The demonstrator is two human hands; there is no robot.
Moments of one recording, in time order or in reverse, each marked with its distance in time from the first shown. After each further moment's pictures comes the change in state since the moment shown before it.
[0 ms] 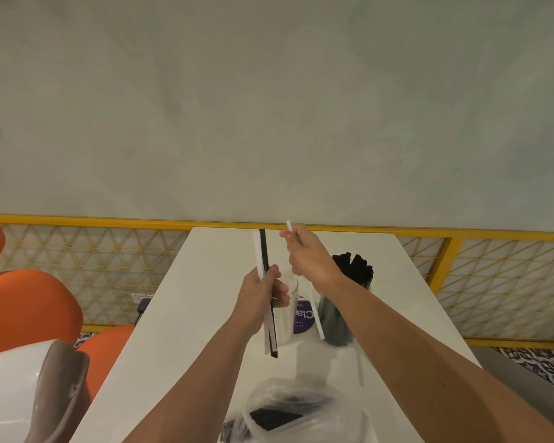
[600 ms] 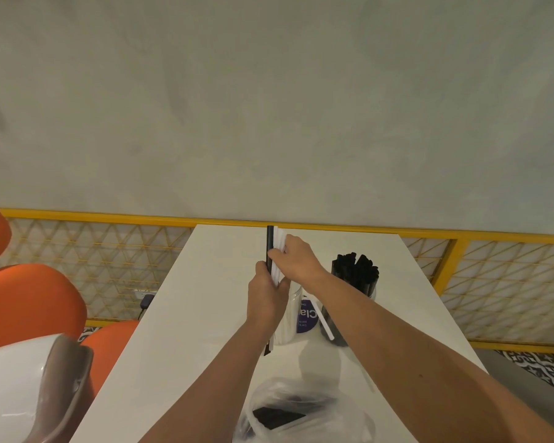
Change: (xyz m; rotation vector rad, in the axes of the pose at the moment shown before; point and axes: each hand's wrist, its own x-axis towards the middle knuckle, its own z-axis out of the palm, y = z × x) left_hand -0.002 -0.006 0.012 0.489 0.232 0.217; right_hand 0.013 -0.002 0.027 -0.364 -0.058 0.078
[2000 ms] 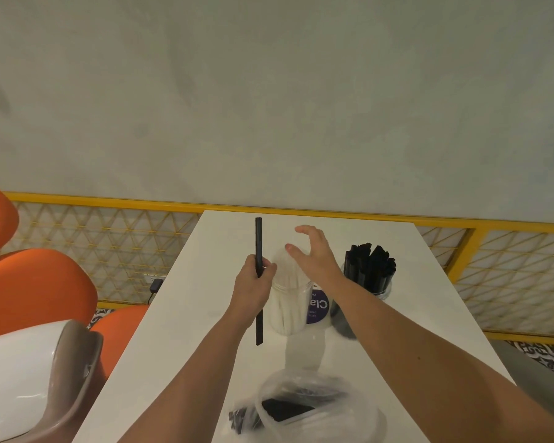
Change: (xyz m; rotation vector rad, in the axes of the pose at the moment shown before) left_hand 0.023 -0.034 -0.027 -0.211 -0.121 -0.120; right_hand 0.037 0.065 0.022 0.113 0.162 -0.126
